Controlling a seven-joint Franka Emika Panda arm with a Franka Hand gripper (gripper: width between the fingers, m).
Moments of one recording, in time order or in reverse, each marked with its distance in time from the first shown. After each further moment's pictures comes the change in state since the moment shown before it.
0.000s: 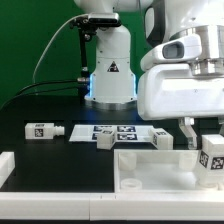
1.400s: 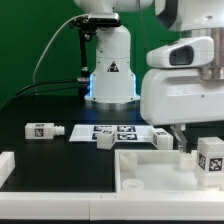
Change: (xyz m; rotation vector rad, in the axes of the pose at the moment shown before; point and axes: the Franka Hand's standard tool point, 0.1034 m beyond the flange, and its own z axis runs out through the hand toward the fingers) arm 0.008 -0.001 0.003 0.040 -0.403 0.095
